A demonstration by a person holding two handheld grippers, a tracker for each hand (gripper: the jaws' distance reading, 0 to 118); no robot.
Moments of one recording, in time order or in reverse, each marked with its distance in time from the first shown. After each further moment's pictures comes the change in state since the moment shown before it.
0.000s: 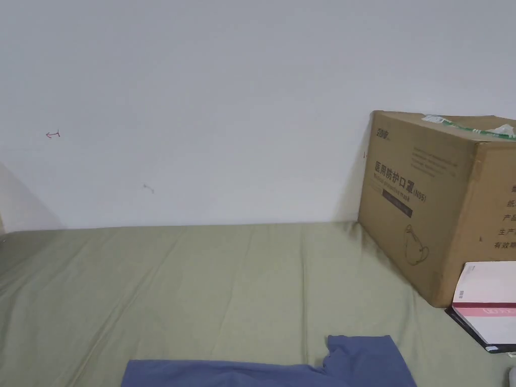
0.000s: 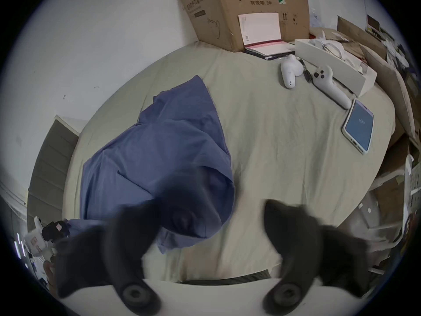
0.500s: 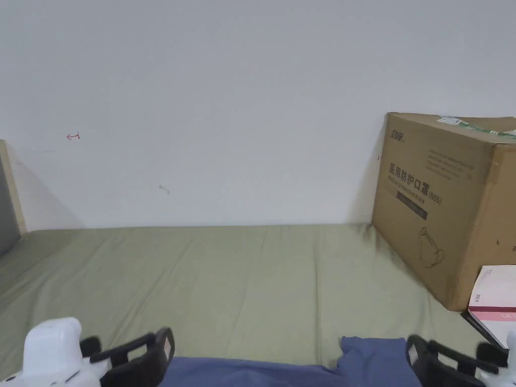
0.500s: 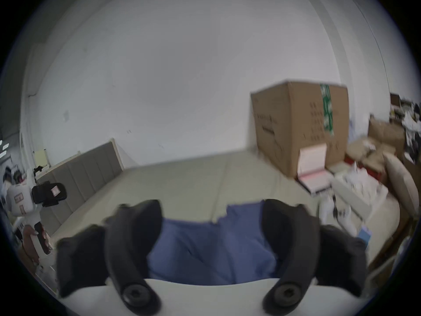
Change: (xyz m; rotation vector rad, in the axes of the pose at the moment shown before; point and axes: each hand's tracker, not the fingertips) left arm 0.091 0.063 0.111 0.646 -0.162 -0.192; right arm -0.129 0.017 0.134 0.722 0.256 0.361
